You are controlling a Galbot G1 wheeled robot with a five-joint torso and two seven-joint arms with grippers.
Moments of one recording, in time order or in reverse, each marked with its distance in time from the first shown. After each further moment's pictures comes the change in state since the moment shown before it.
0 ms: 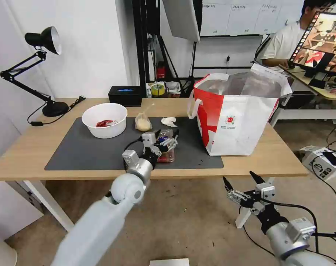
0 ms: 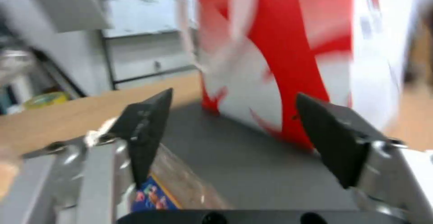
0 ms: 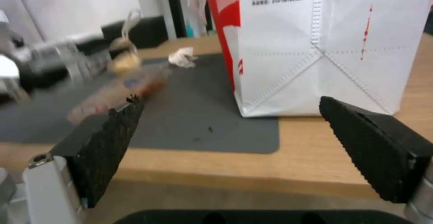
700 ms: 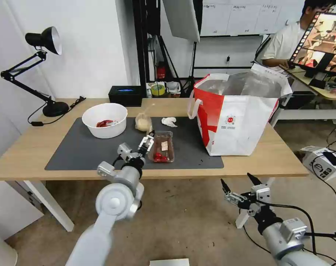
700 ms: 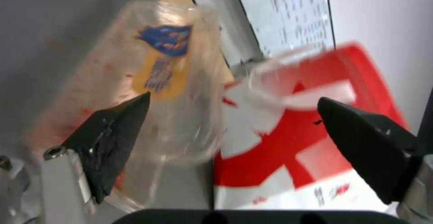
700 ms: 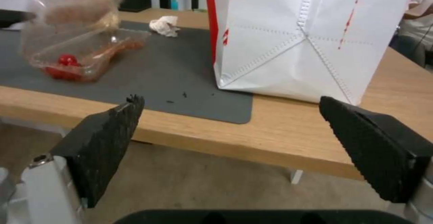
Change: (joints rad) left arm 0.332 -0.254 -0.269 -0.420 -0.895 0.076 -0.712; right arm -0.065 0.070 -0.002 -0.001 -0.303 -0.001 -0.037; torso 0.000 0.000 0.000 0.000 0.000
